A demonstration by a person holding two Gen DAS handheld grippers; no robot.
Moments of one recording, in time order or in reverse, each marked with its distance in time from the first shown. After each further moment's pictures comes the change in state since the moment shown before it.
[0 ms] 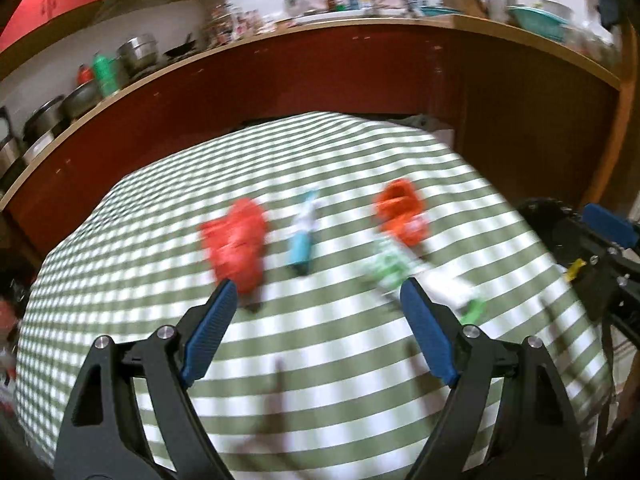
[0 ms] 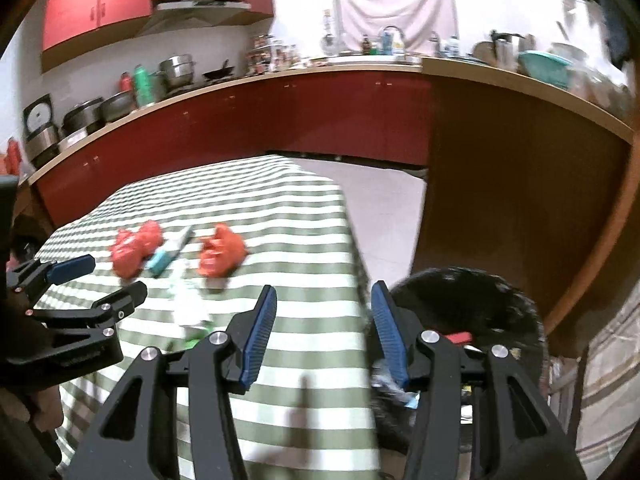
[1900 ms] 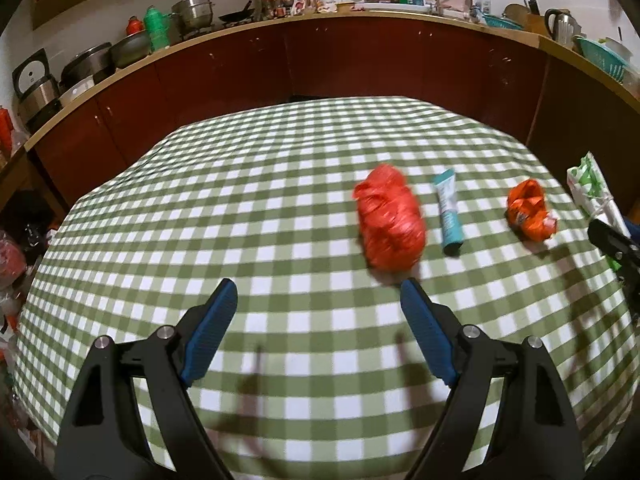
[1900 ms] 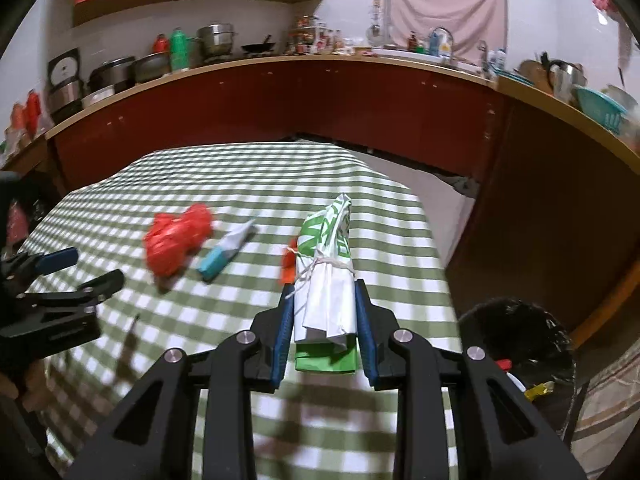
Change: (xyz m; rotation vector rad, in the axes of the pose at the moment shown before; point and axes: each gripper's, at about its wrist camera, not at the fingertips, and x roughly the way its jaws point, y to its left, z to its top) left arm 0.016 0.099 -0.014 -0.143 0.046 0.058; right arm 0.034 0.066 0.021 -0.112 0.051 0.012
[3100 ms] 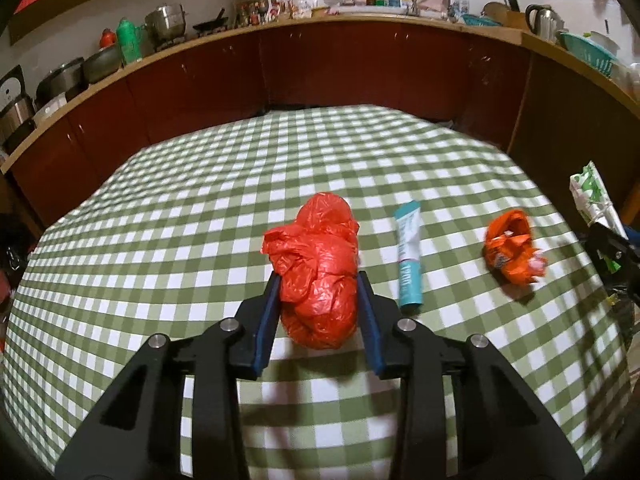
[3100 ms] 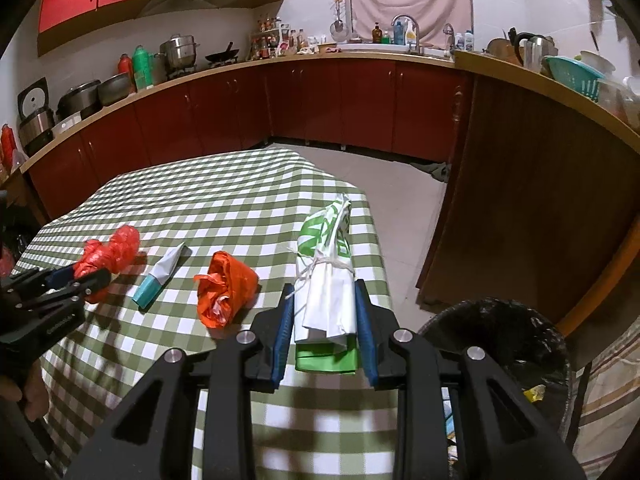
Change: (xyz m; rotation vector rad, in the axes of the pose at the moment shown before) left arm 0.029 -0.042 0.028 0.043 -0.032 -0.066; right arm 0.012 -0.049 0.005 0.097 -0.006 -0.043
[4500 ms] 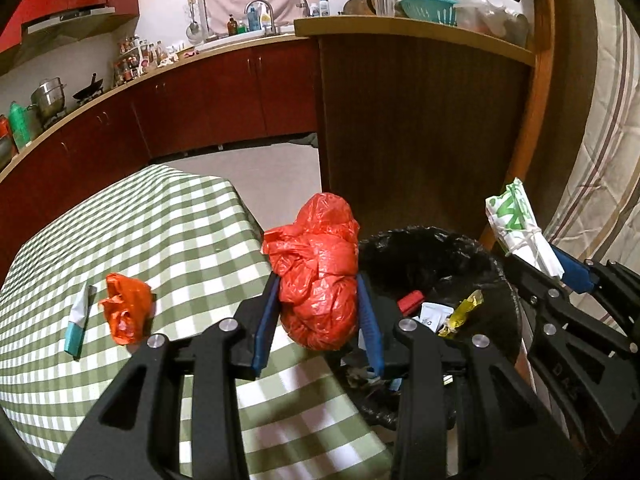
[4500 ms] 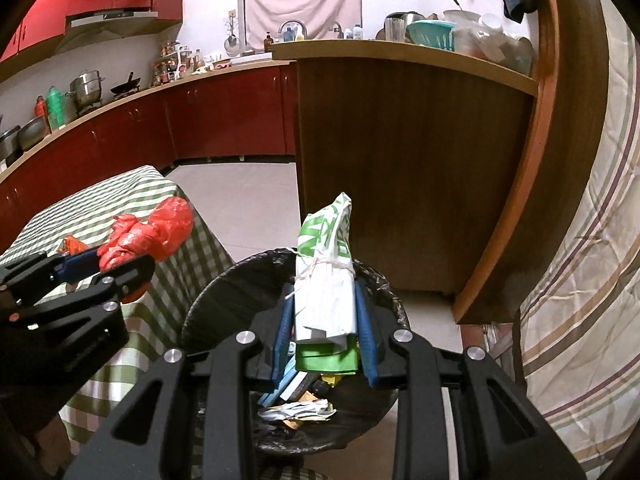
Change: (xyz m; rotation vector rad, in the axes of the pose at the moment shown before) left arm -0.017 -0.268 -0.001 0.259 -0.083 -0.285; right arm -0.056 -0.147 -0.063 0.185 -0.039 -0.273
